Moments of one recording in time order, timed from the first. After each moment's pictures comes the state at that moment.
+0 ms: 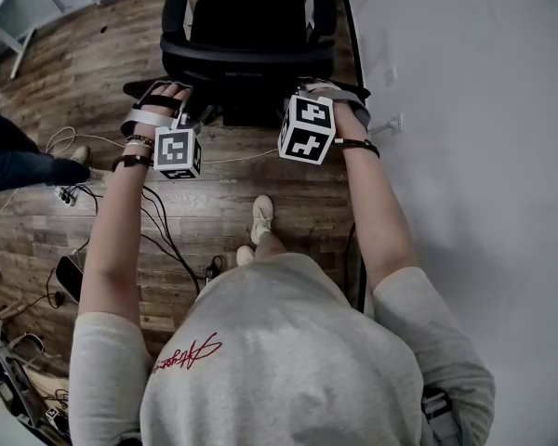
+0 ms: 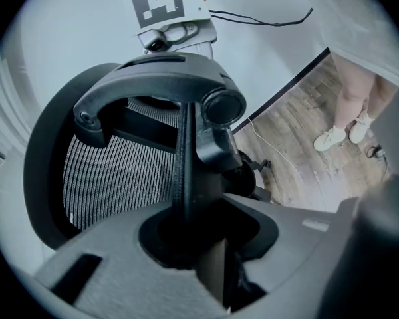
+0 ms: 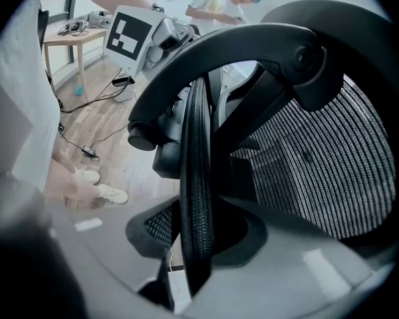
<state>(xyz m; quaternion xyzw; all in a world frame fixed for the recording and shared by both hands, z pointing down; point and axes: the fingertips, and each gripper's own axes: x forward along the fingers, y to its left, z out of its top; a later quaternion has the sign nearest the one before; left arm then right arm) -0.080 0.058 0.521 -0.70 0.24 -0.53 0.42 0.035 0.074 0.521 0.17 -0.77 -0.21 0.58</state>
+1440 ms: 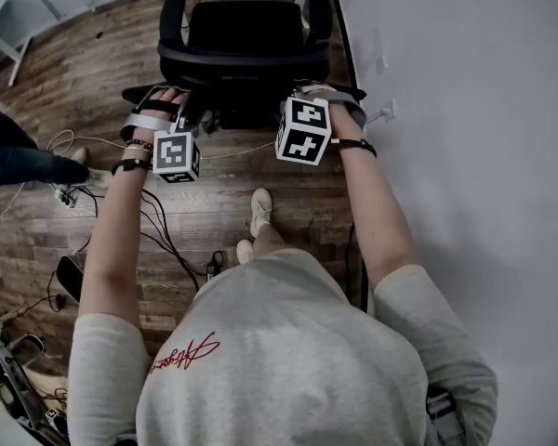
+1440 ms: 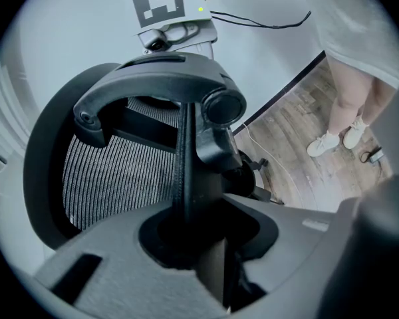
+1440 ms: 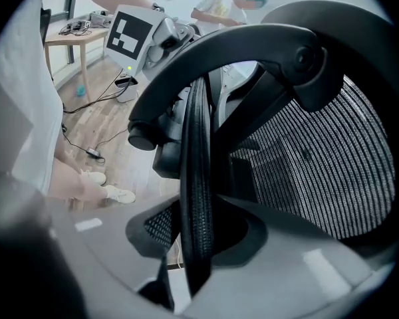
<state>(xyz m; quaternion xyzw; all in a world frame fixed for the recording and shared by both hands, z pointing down) -0.069 0.116 0.522 -0.70 0.23 -0.52 0.43 0.048 0.135 0.522 0.18 -0.77 -0.20 0.58</state>
